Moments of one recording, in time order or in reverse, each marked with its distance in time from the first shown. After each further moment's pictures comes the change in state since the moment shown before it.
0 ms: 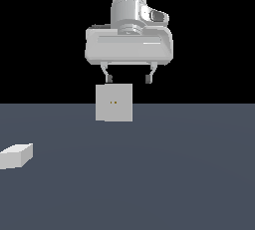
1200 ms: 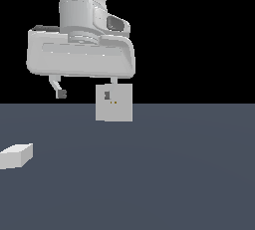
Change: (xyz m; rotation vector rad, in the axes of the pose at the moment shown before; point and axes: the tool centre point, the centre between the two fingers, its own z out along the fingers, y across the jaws) arm -0.040 -0.089 0.042 0.011 0.111 -0.129
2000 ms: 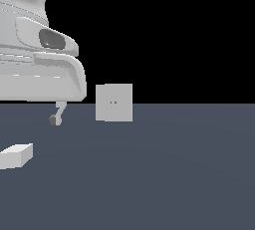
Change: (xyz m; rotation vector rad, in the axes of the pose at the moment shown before) arm -0.040 -0.092 0.045 0.010 0.112 -0.133
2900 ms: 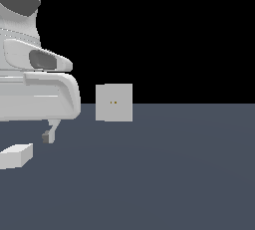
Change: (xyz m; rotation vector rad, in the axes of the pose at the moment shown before) arm -0.009 -0.010 0.028 -0.002 0.014 -0.015
